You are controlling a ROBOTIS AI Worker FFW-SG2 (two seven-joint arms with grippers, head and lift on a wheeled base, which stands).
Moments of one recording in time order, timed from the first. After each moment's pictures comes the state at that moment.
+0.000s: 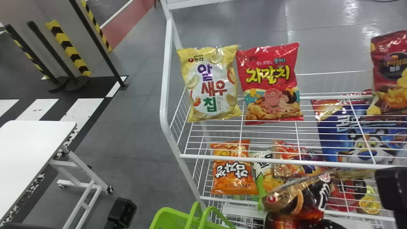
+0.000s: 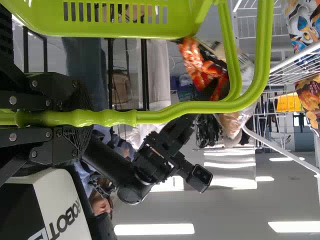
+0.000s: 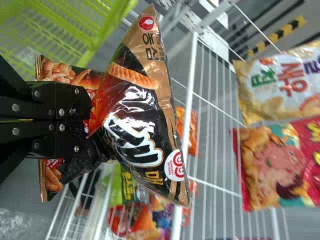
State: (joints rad) left arm 0.53 0.48 0.35 -2.06 0.62 1.57 -1.50; right arm 0.36 -0.11 0.19 -2.54 -0.45 1.45 0.06
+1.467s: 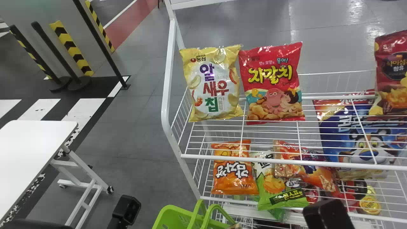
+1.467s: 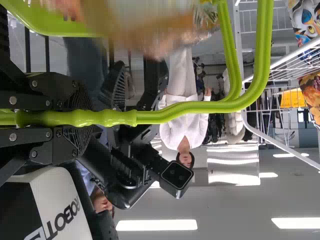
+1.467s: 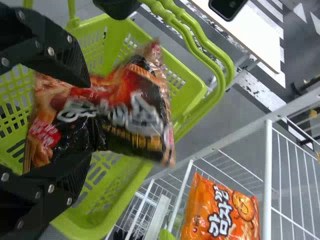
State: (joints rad) left arm 0.50 0.48 0.32 -2.04 0.63 1.57 -1.51; right arm 0.36 -0.11 0.38 -2.50 -0.48 1.54 0.08
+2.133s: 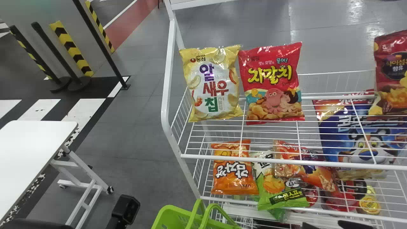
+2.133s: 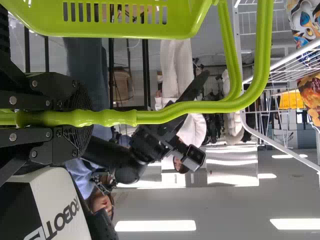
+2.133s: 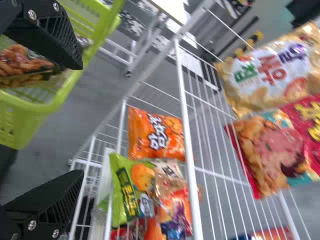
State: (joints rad) left arm 0.50 0.49 0.32 -2.03 0.62 1.57 -1.51; right arm 0.50 -0.11 0.05 -2.37 -0.48 1.06 0.23
